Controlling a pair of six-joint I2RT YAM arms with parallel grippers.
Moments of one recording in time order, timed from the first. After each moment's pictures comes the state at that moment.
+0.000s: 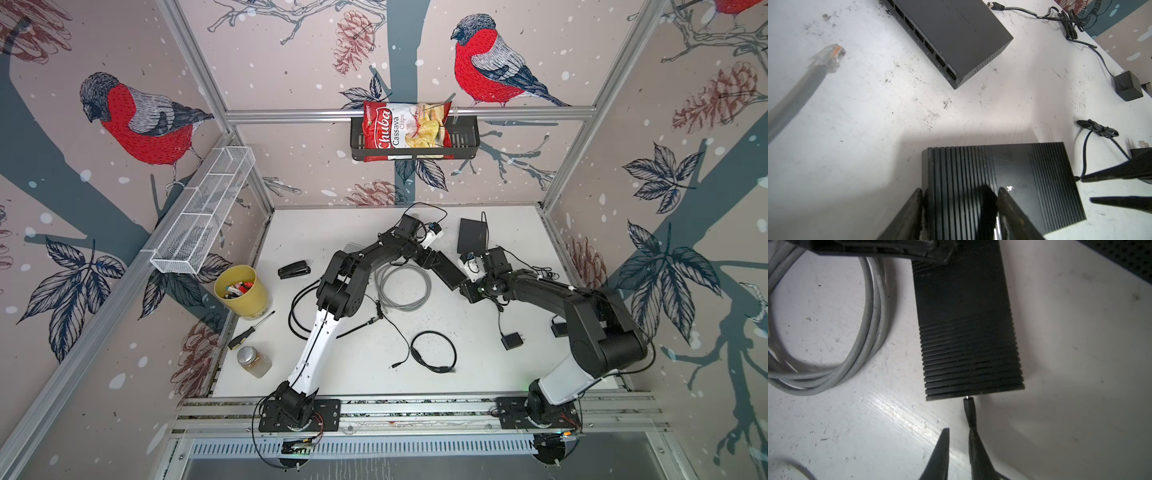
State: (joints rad) left arm -0.55 2.47 1.95 -0.35 0.62 0.14; right arm 0.34 1.64 0.84 -0.27 -0.26 -0.13
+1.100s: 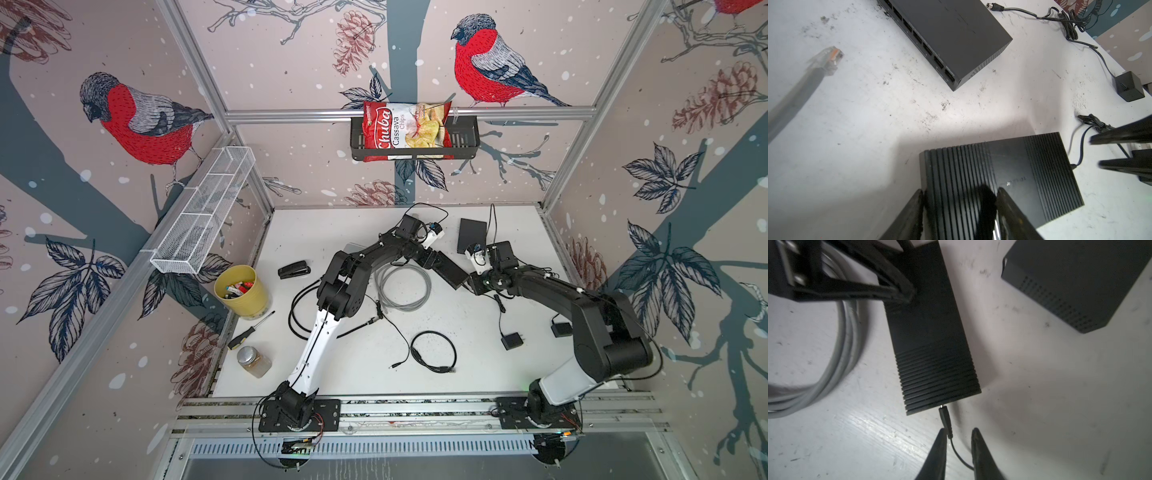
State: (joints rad) left arm -0.56 2.47 1.96 -0.35 0.62 0.13; right arm 0.30 1.62 0.89 -0.30 -0.16 -0.16
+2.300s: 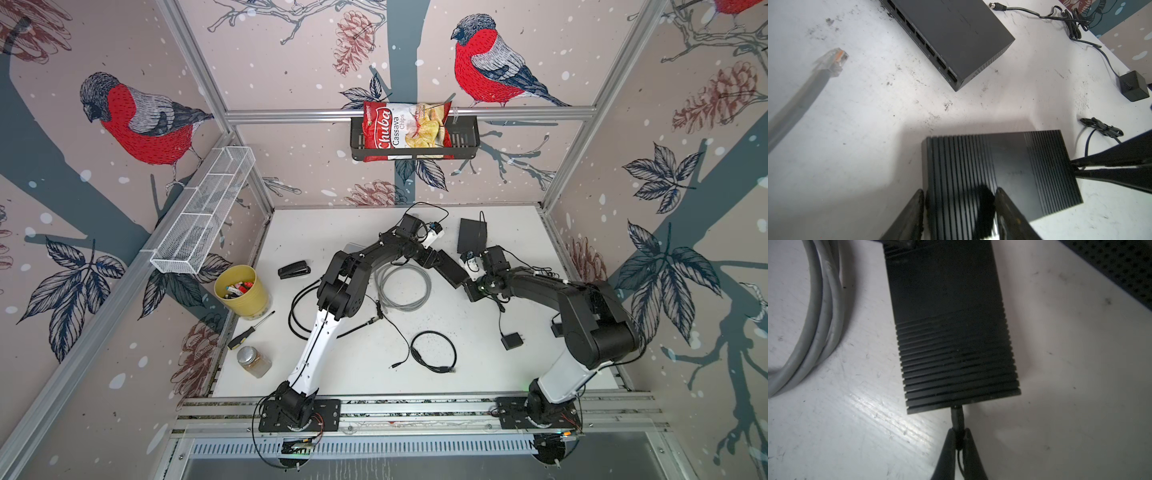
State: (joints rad) left arm -0.56 2.48 1.97 -0.37 0.61 0.15; right arm 0.33 1.69 0.88 -0.27 -0.17 -0.18
